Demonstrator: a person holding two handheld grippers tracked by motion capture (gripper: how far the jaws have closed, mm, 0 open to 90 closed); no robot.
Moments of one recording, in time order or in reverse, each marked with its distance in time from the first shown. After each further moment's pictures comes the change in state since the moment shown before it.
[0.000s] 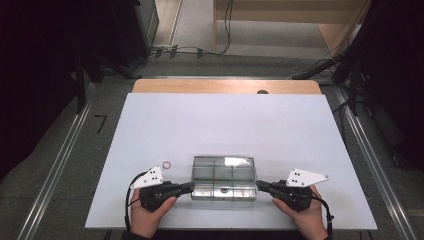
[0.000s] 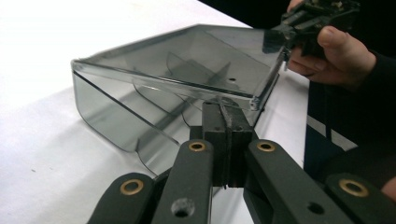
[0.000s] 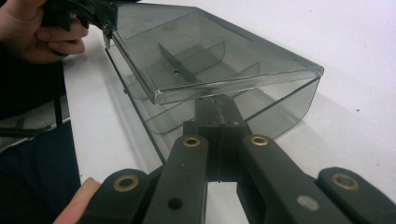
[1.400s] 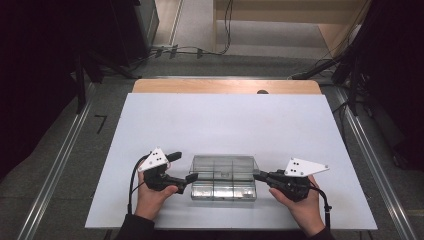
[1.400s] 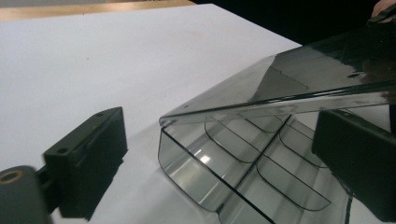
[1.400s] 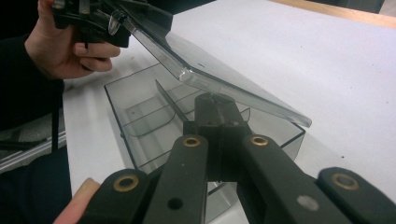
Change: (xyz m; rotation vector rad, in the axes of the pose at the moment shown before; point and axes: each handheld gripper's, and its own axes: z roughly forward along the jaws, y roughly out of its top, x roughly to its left) left arm 0.026 0.029 0.019 -0.047 0.189 0.023; right arm -0.004 0.031 0.003 -0.052 -0.004 -0.020
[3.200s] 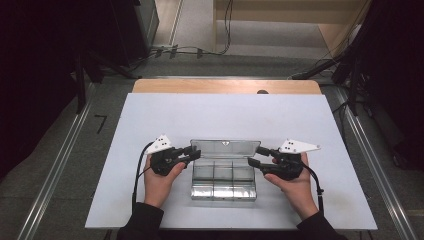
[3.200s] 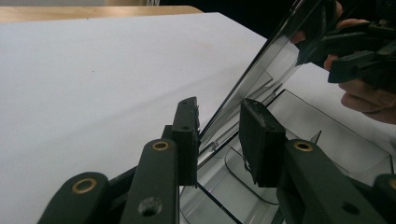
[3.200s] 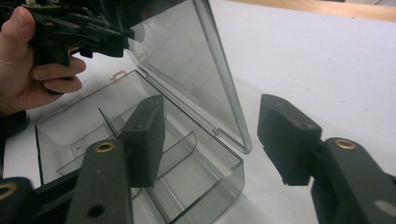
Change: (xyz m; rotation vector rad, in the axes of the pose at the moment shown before) left arm 0.024 0.015 0.026 -0.007 -0.018 -0.067; right arm -0.043 0.011 0.029 -0.002 -0.074 0.126
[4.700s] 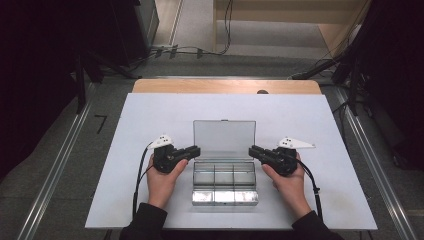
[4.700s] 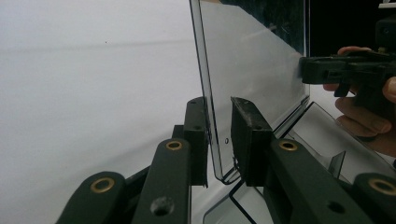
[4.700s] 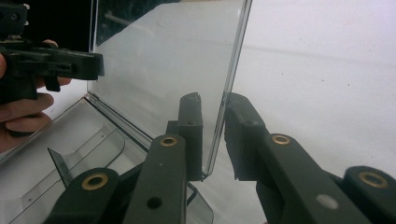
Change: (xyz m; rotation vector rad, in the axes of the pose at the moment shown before) left arm 0.010 -0.006 0.012 0.030 0.035 -0.157; right arm -0.016 -0.012 0.020 -0.038 -0.079 0.166
